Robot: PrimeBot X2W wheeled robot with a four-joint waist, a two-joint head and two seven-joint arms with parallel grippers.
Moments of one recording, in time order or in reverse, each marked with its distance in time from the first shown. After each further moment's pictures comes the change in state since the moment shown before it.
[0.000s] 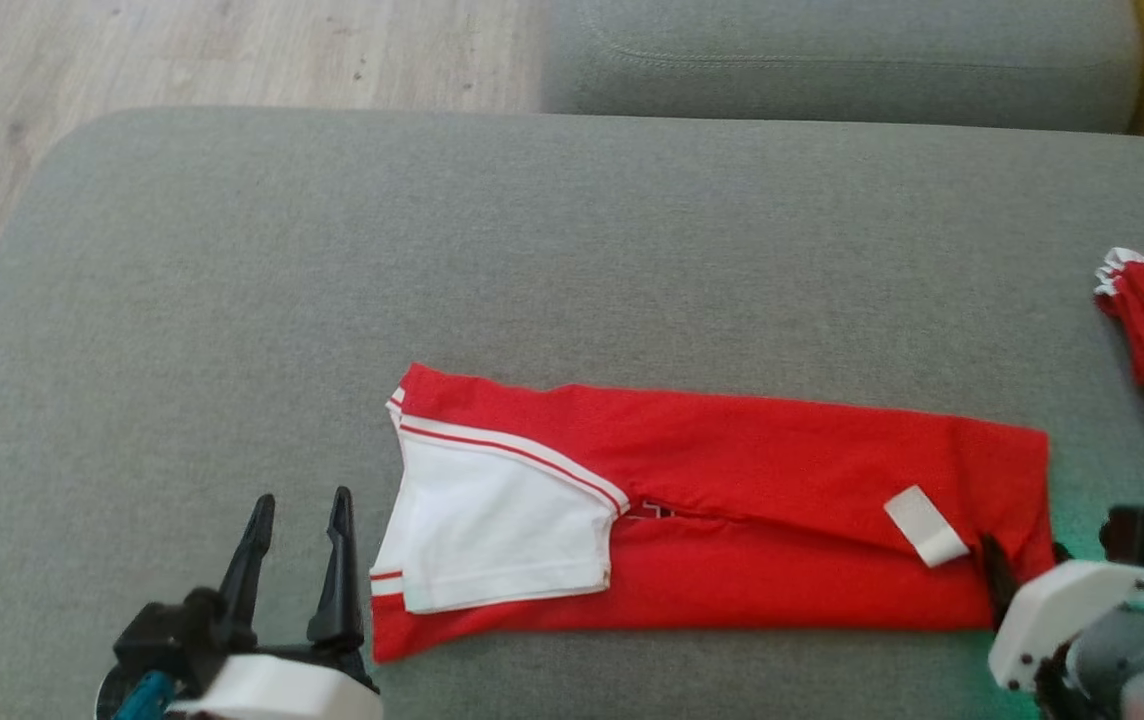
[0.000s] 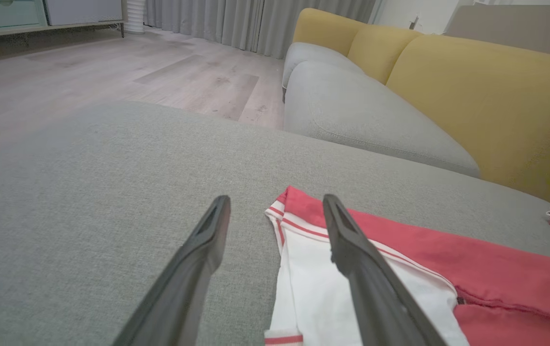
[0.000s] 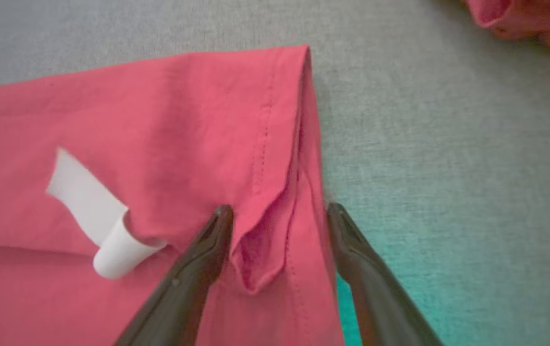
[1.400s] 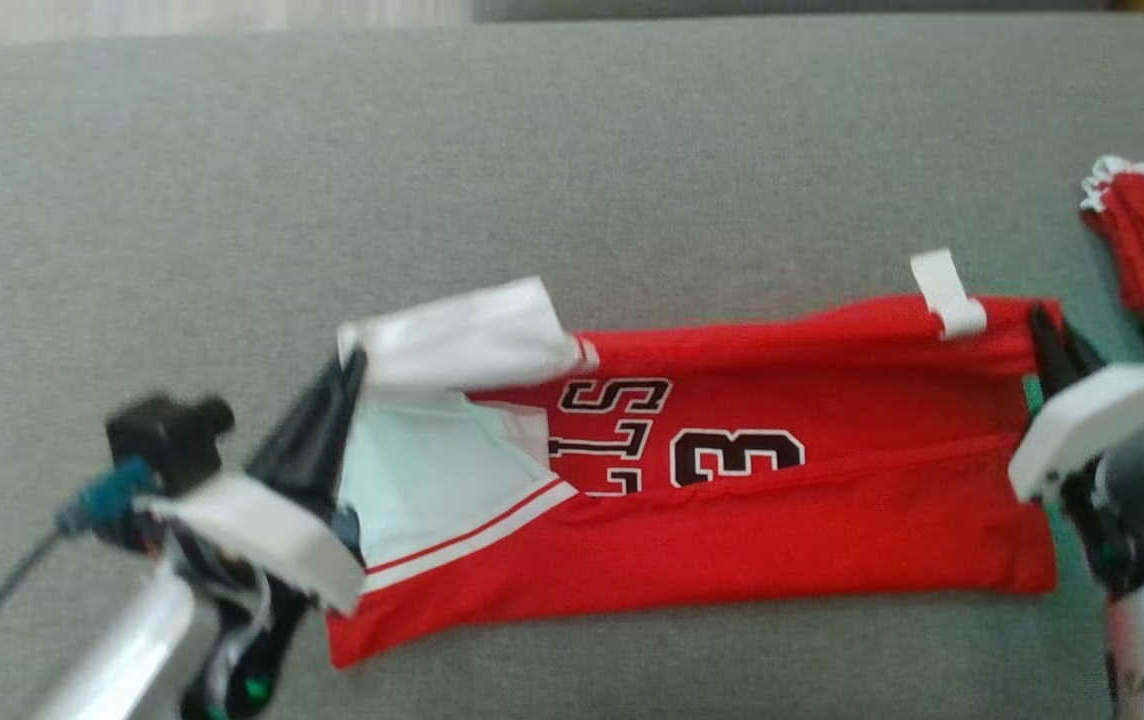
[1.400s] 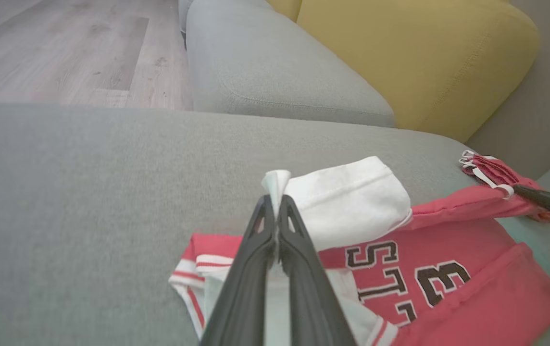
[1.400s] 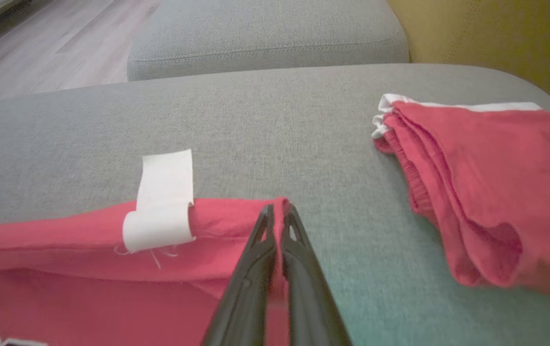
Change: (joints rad) left arm -0.322 0.111 -0.028 -0.030 -0.064 -0.224 0.314; right arm -0.298 -0.149 0.158 -0.014 0.102 0.000 -0.065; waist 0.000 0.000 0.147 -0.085
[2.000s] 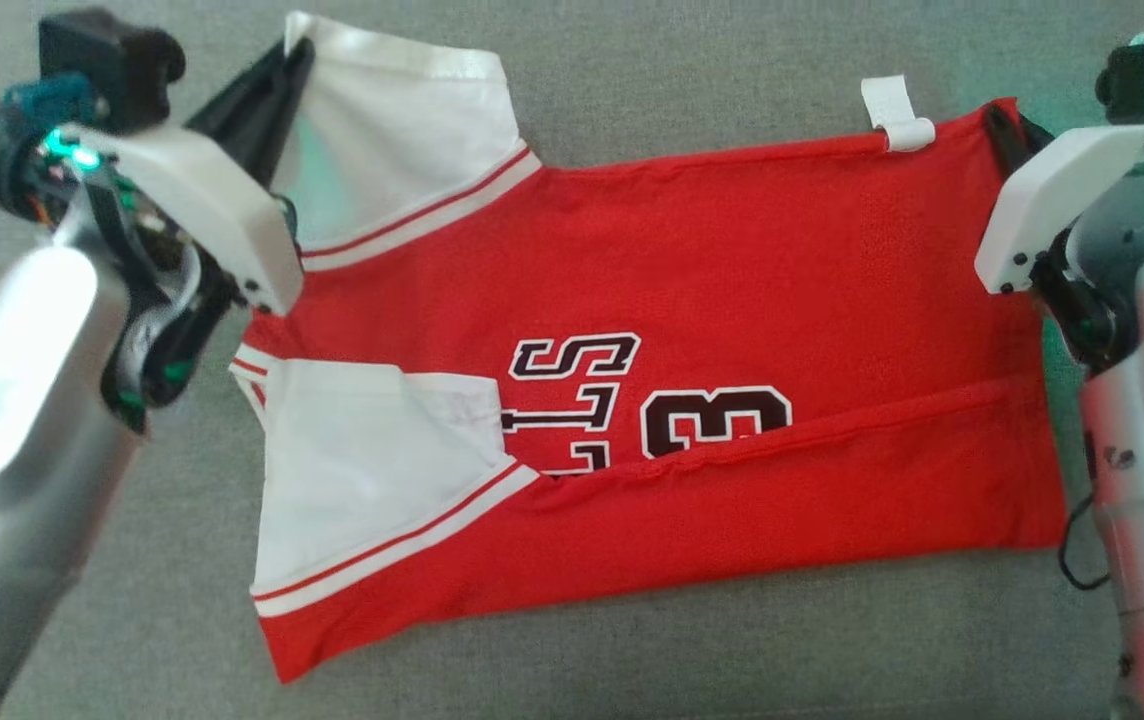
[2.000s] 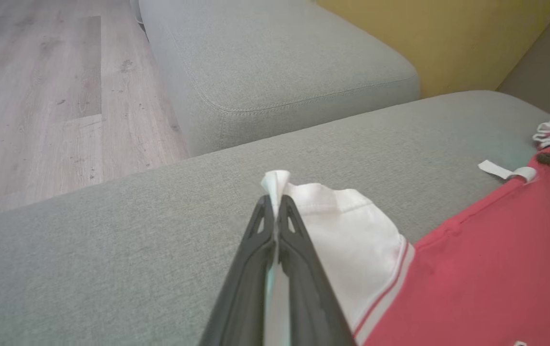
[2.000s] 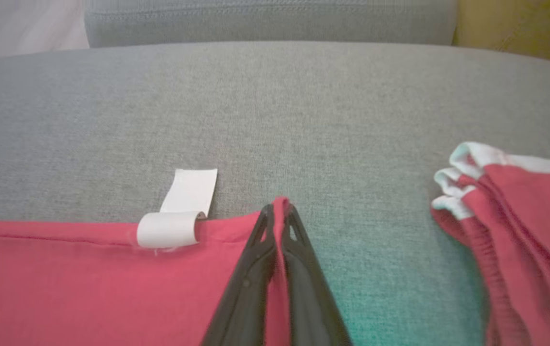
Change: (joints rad) left arm -0.508 -0.020 -0.026 0.258 0.066 -0.104 0.239; right arm -0.382 0.007 0.091 0.181 -0.040 0.000 0.164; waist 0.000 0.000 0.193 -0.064
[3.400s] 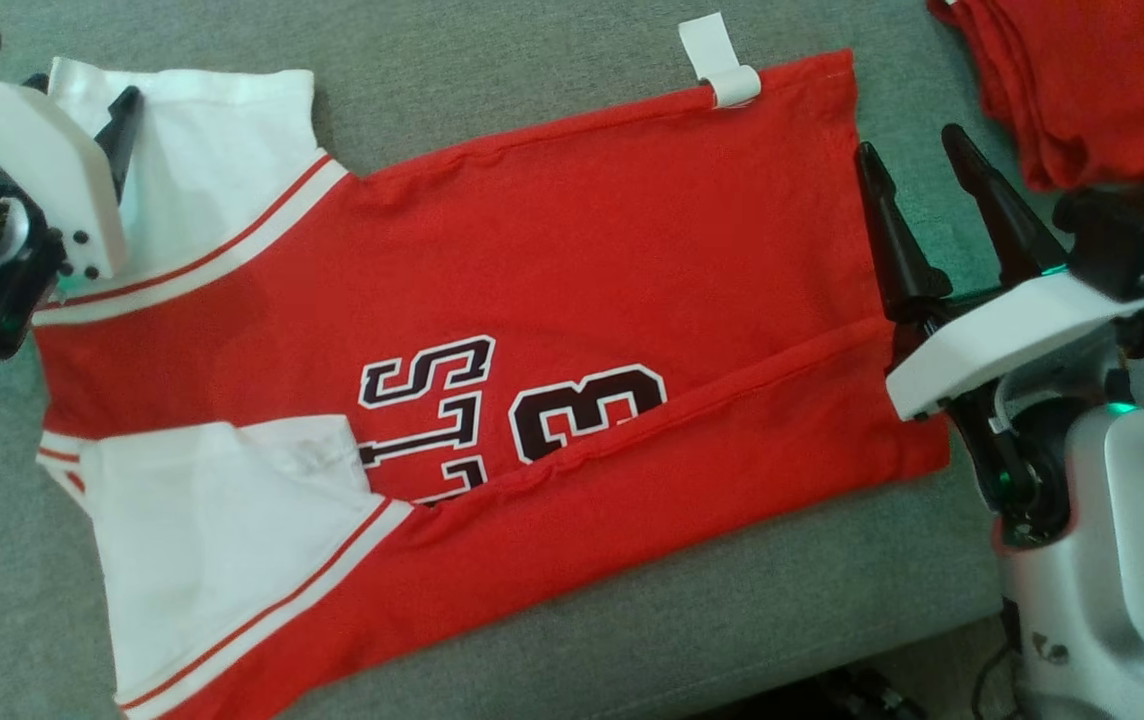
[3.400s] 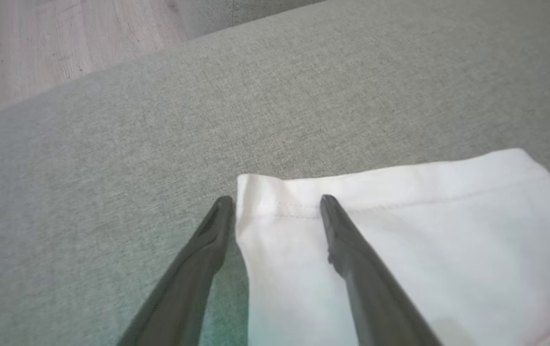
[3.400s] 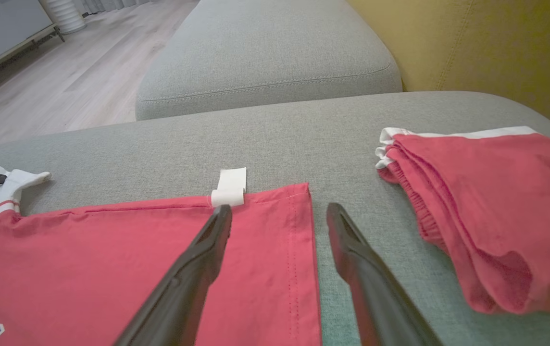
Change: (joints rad) left arm -0.061 0.114 0.050 0.191 0.005 0.044 0.275; right arm 0.349 0.138 0.068 -0.559 0.059 0.000 -0.159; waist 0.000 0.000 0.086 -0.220
